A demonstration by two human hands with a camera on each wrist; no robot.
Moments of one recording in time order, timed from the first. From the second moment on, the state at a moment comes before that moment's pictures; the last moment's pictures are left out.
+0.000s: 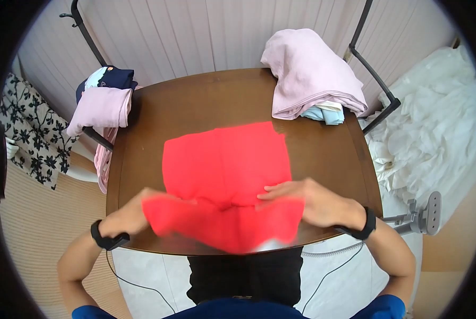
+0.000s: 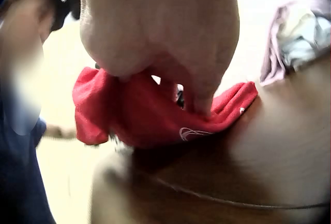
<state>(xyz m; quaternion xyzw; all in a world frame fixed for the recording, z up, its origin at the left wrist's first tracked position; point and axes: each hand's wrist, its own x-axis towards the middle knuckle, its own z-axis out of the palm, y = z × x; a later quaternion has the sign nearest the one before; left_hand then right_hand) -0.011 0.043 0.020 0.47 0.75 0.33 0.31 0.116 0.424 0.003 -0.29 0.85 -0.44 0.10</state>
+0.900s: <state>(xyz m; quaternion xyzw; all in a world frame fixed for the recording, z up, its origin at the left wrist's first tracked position) -0.054 0.053 -0.002 0.02 0.70 0.54 0.47 0.074 0.429 0.005 0.20 0.75 -0.59 0.22</state>
